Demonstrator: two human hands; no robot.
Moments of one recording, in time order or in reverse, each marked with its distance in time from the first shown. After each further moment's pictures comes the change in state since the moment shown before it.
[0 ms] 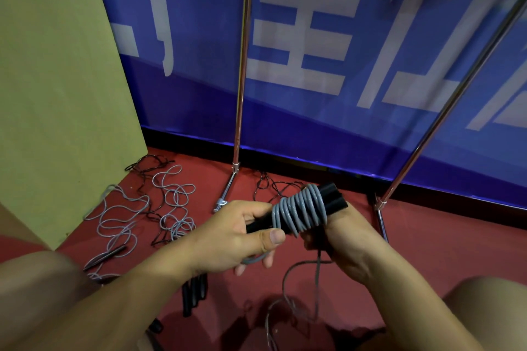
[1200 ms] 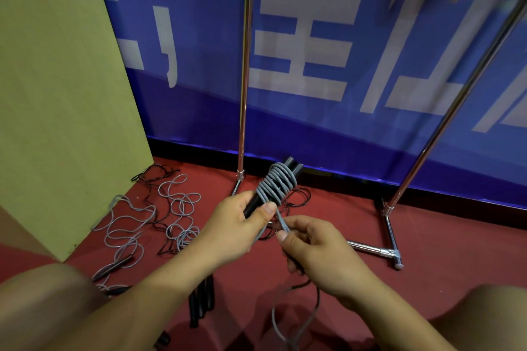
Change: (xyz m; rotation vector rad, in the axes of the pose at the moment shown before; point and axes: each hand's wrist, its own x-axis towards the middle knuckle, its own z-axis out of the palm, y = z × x) left_hand 0.025 -0.026 -0.008 0.274 0.502 -0.109; right_hand -0.003 0.021 0.020 -0.240 -0.078 -0.105
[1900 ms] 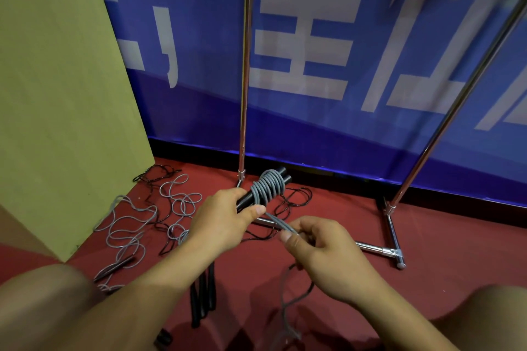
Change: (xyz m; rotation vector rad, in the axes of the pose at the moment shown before) left_hand 0.015 -0.014 -0.014 0.463 0.145 -0.135; right_hand -0.006 -0.003 -0.008 -0.268 0.096 -0.090
